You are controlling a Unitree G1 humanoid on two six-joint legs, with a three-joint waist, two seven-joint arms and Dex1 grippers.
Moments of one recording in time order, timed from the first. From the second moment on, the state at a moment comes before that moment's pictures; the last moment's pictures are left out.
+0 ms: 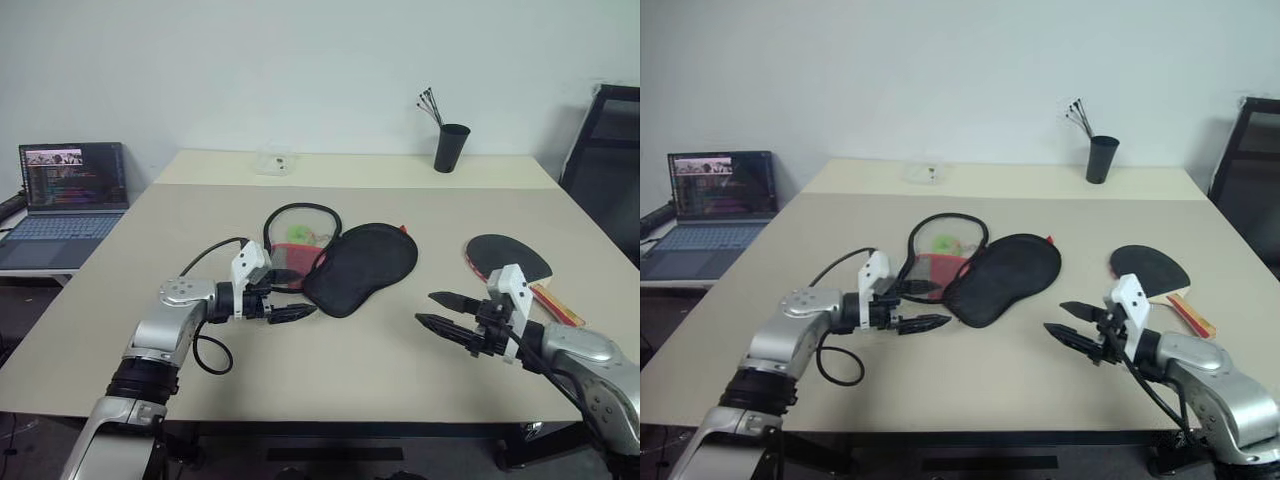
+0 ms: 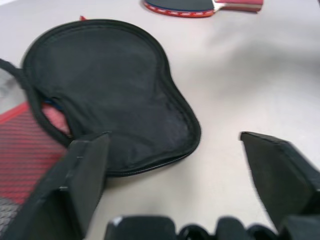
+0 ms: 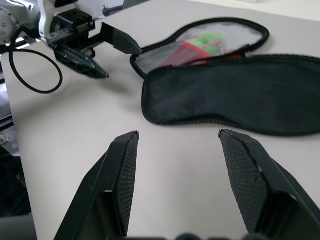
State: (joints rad) left arm -0.60 0.64 -0.04 0.29 -0.31 0.28 -1.19; right arm -0.21 -0.62 -0.07 -0.44 0.60 0.68 0.72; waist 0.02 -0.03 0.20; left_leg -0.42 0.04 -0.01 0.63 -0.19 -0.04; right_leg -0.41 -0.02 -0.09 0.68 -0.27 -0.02
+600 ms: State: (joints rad) left arm -0.59 0.76 0.01 0.34 -0.31 0.21 -1.26; right arm -0.56 -0.26 0.12 -0.04 0.46 0.99 0.37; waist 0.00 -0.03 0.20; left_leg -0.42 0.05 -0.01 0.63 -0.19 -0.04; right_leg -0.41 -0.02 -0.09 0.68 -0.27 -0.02
